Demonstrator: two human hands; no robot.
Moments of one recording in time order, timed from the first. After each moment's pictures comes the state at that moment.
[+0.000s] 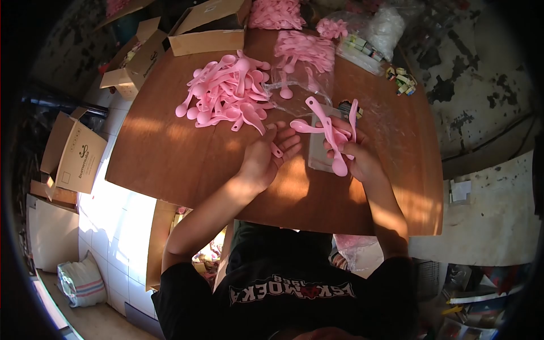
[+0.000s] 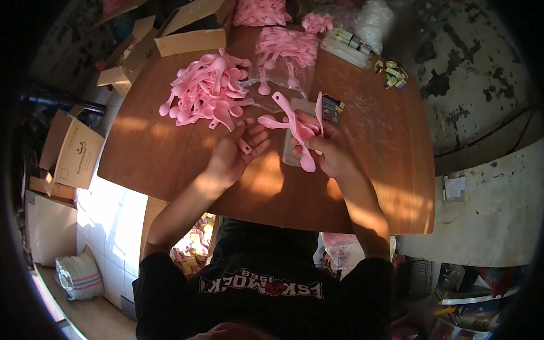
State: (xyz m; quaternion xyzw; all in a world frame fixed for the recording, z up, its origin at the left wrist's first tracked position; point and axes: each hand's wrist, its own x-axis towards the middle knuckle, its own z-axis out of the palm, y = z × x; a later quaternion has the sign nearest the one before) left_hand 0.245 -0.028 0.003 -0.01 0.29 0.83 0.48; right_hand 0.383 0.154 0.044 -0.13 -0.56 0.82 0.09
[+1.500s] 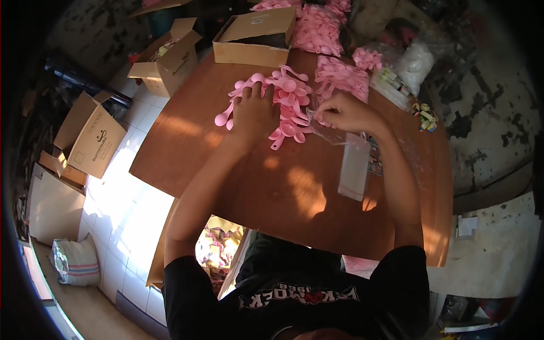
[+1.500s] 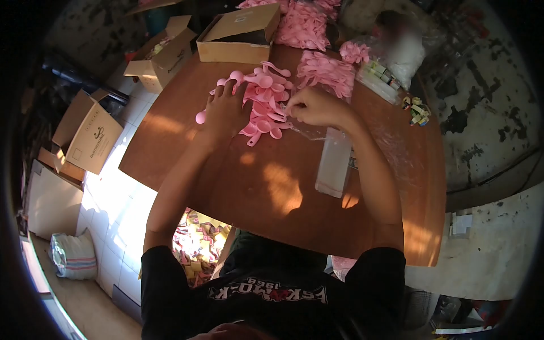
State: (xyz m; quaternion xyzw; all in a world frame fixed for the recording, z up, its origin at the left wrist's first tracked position) left_hand 0.097 -0.060 0.024 0.37 0.89 0.19 -0.21; right_hand 0.201 0.149 0.114 0.05 -0.96 0.25 -0.10
